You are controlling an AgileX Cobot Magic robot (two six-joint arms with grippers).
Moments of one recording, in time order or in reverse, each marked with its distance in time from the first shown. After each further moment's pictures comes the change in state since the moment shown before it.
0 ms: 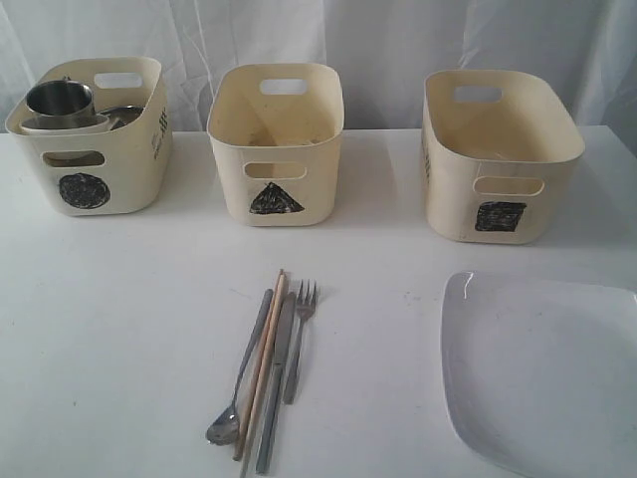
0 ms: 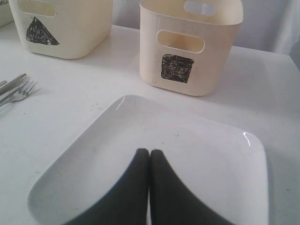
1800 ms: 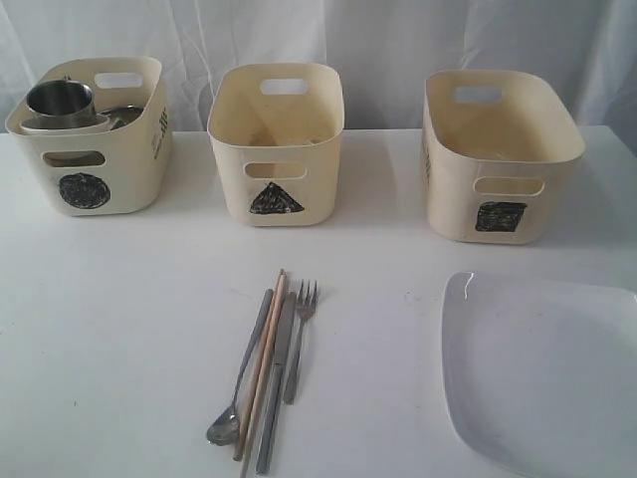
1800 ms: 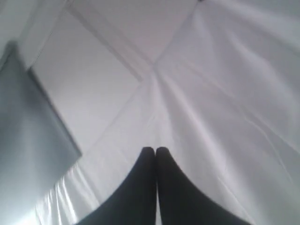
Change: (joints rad) left arm 0.000 -0.280 0.114 0.009 0.139 -0.010; right arm 0.000 0.123 -0.170 0.131 -0.972 0.692
